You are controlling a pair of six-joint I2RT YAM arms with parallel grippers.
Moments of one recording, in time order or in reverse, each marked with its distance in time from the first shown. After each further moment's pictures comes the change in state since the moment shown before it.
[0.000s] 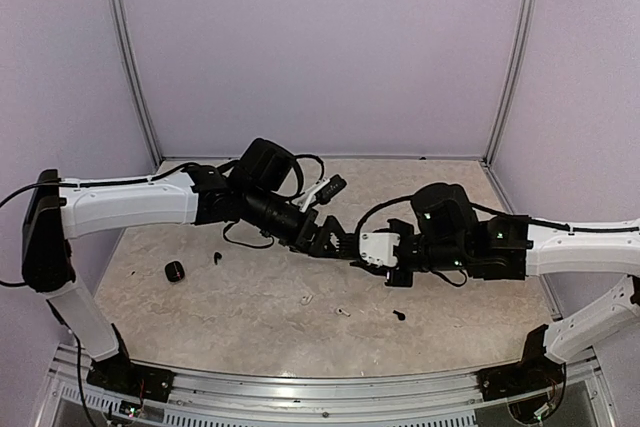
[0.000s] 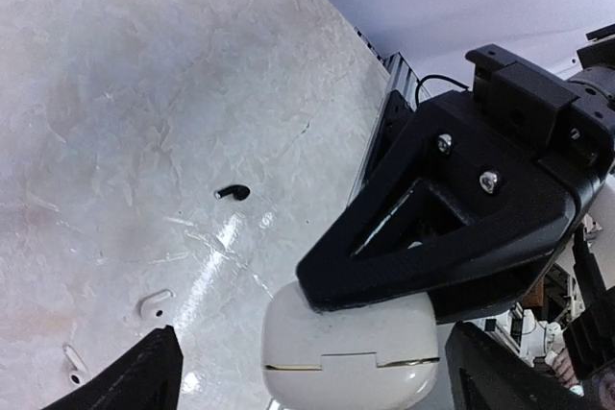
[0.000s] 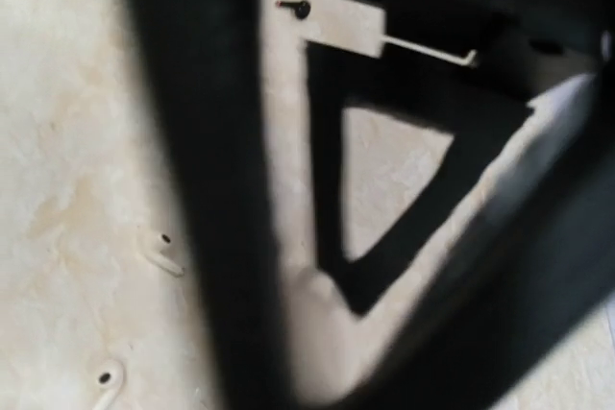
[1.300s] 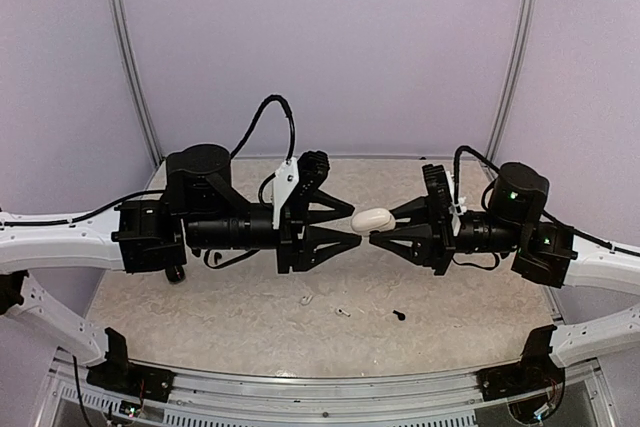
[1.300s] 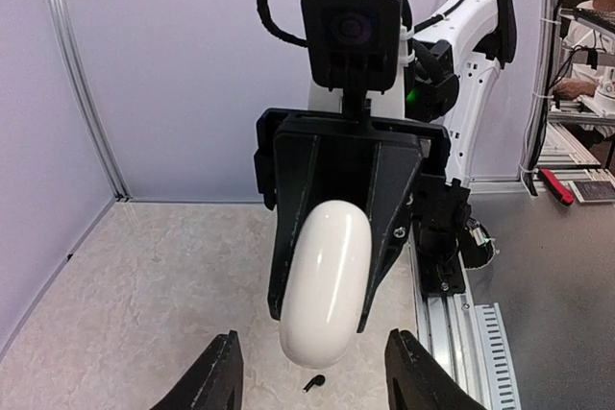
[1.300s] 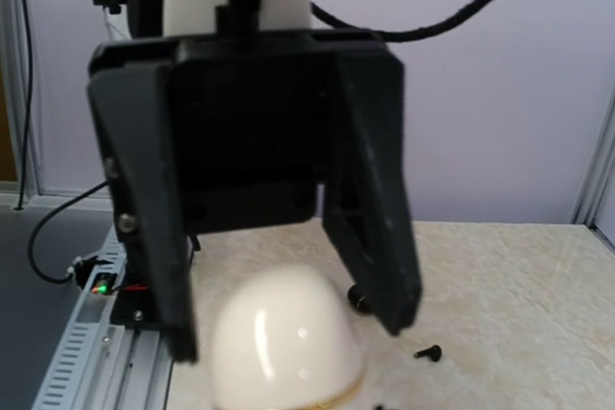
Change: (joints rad) left arm -0.275 -0.376 -0.245 0.475 -0.420 0.563; right arm -0.126 -0.288 -0.147 0.412 -0.557 0.583
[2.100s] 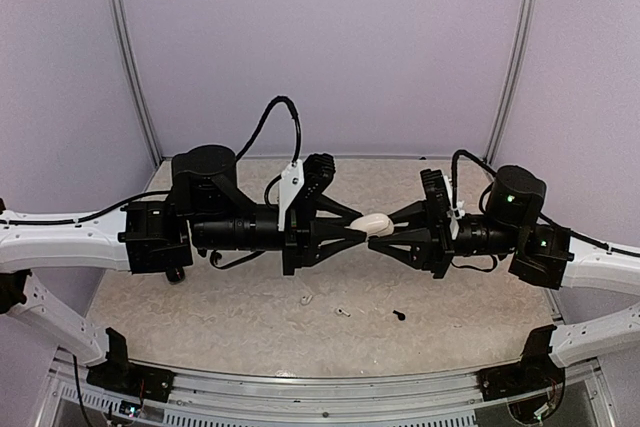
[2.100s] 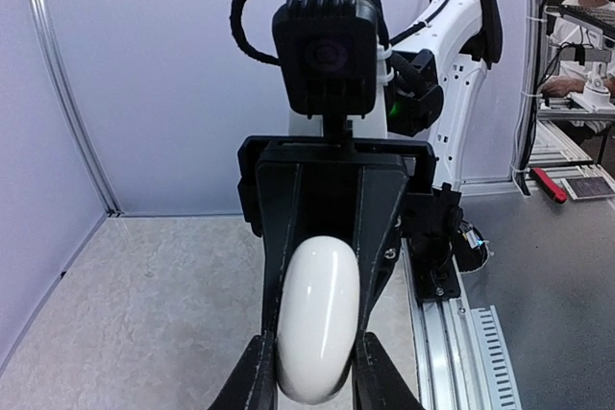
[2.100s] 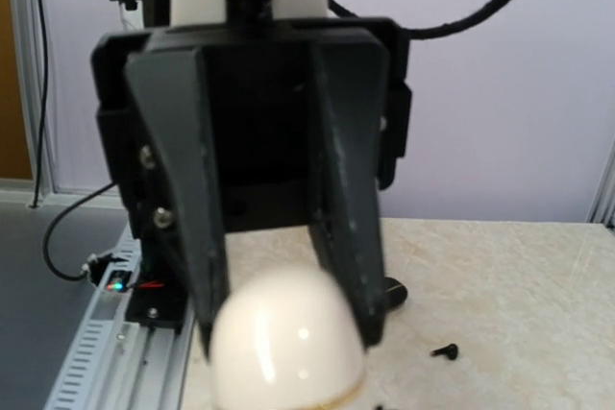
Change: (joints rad) left arm -0.005 0.029 0.012 0.035 0.031 0.004; right arm 0.000 0.010 -0.019 0.028 -0.031 0.008
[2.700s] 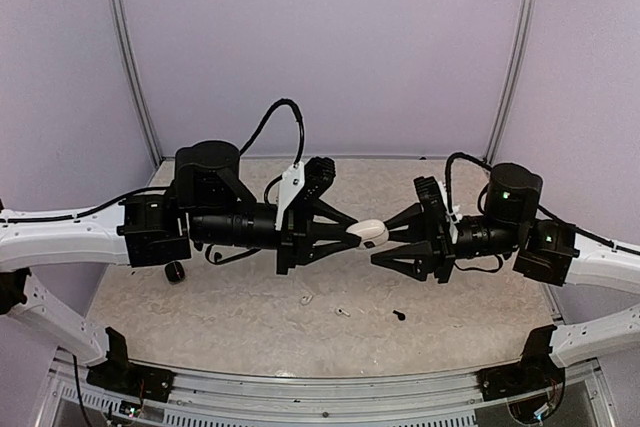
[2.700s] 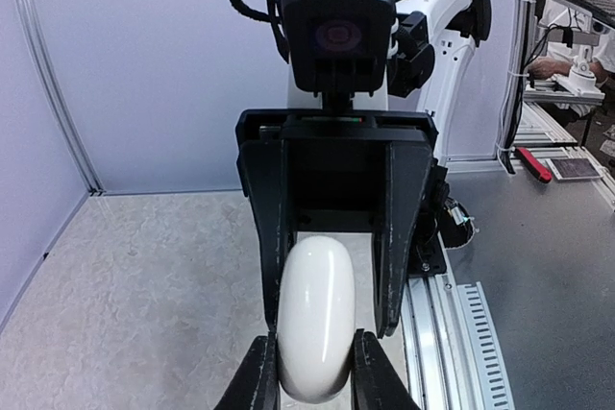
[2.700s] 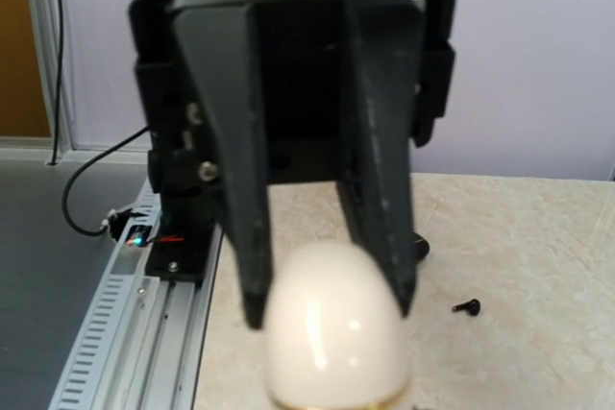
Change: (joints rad) left arm 0.031 0.000 0.011 -0.078 0.067 0.009; right arm 0.000 -0.010 0.031 -0.148 -0.021 -0.045
